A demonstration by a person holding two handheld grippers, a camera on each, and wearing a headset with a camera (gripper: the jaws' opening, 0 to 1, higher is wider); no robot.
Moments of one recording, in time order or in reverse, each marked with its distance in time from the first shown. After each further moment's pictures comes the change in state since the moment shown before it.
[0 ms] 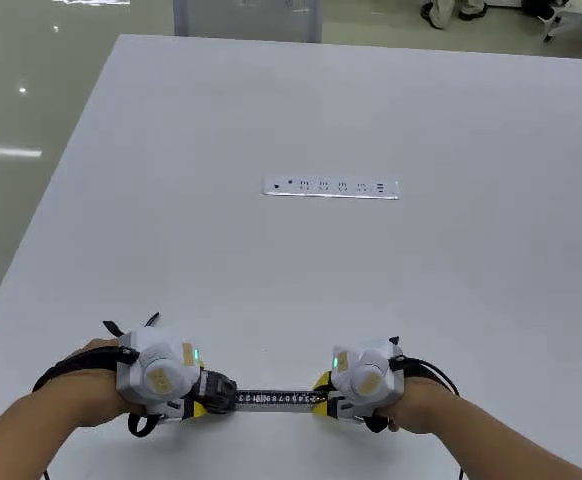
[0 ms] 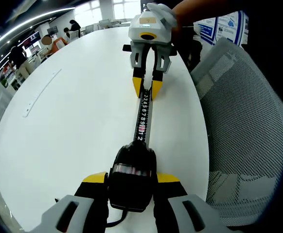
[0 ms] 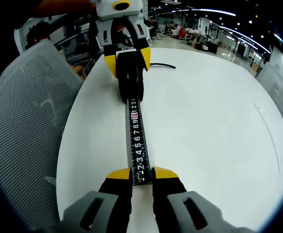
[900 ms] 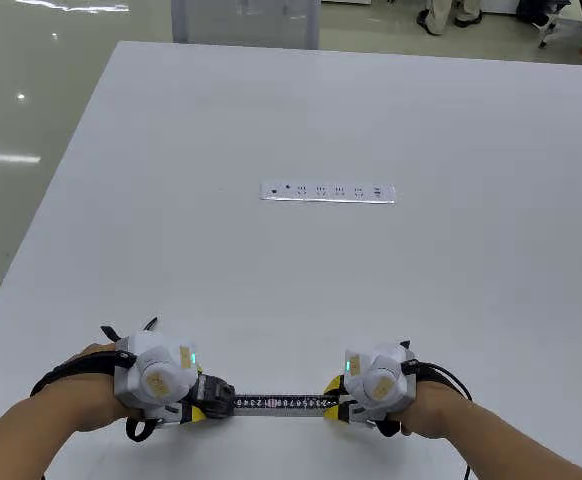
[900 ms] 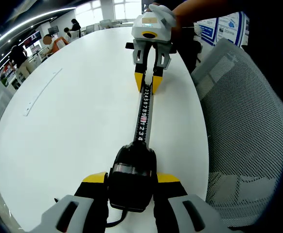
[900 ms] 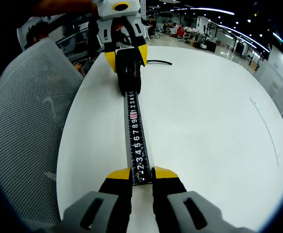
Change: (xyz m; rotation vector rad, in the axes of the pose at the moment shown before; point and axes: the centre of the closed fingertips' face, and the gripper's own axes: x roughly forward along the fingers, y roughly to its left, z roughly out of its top) left arm 0.000 -0.001 0.001 -0.007 -0.004 -0.001; right arm -0.014 -0.001 -0.019 0.010 0.011 -0.012
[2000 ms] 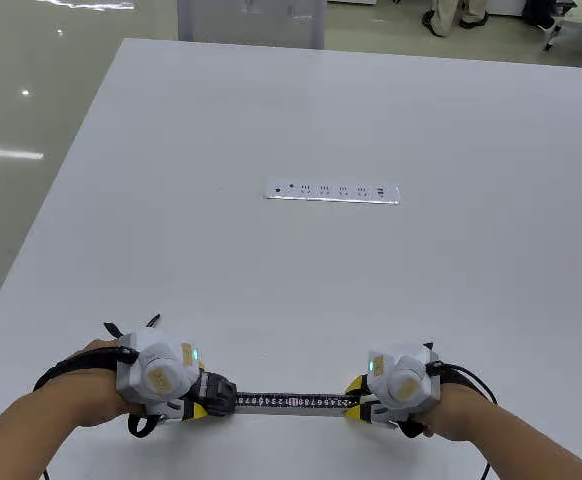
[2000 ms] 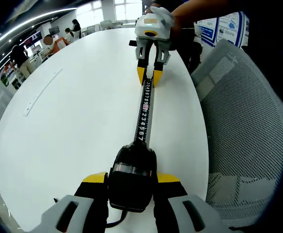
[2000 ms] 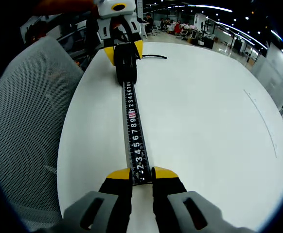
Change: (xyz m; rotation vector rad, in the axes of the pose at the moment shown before) left arm 0.000 0.000 0.000 -0.005 -0.009 0.000; right arm -0.019 -0.004 -0.026 0.020 0.028 -0.017
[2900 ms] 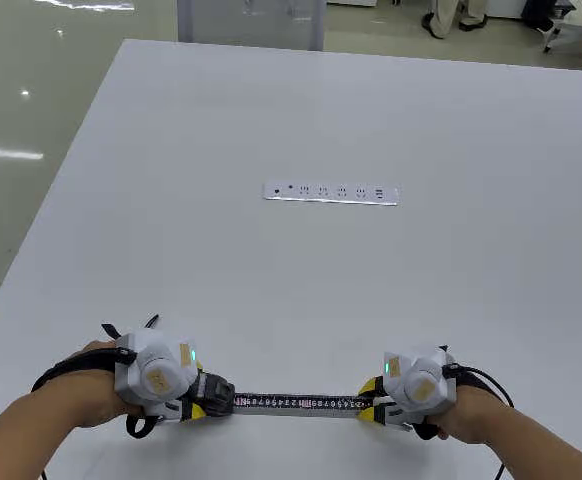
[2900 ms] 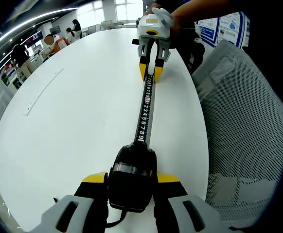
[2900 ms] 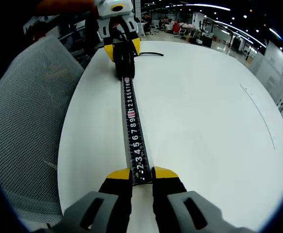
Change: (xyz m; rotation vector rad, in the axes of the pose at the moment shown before) left arm 0.000 0.000 -0.001 -0.007 -0.002 0.005; right arm -0.011 -0.002 -0.017 0.013 0.007 -0.004
